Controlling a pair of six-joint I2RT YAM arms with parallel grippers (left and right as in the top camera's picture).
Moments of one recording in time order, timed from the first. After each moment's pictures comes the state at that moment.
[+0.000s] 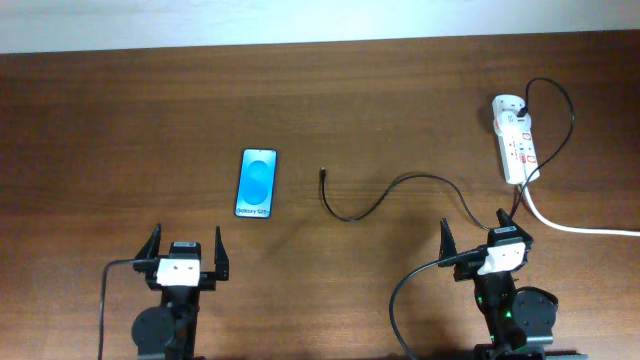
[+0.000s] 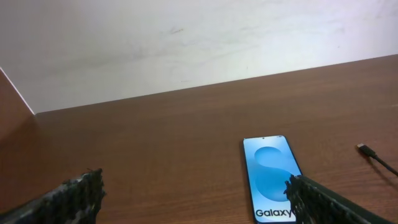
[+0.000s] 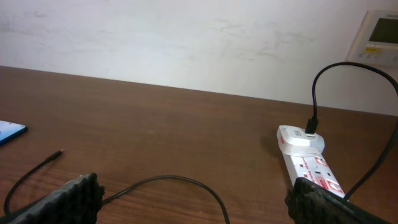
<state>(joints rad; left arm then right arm) 0.03 0.02 0.01 -0.08 0.03 0.18 -0.02 0.01 0.01 -0.06 -0.13 -0.08</state>
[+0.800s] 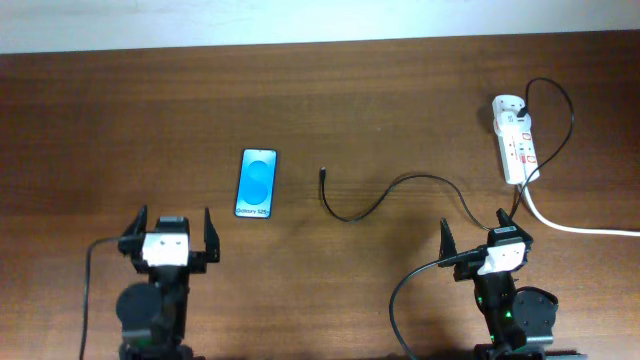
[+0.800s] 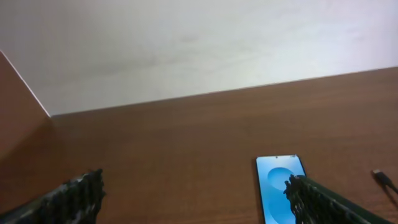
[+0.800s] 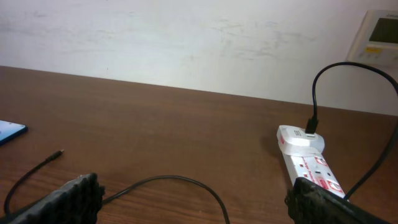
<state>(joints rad) 0.03 0.37 0.23 0.01 -0.01 0.18 -0.02 0.01 0.01 -0.06 -0.13 -0.08</state>
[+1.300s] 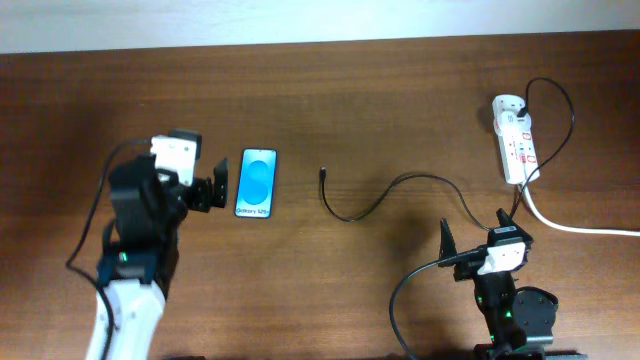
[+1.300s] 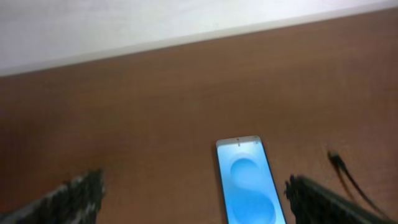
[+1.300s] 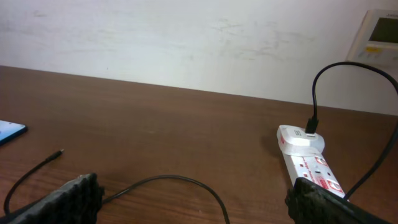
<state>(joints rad) 0.03 1.10 0.75 -0.17 0.17 0.18 -0.02 0.02 0.01 -0.06 -0.13 -0.08</state>
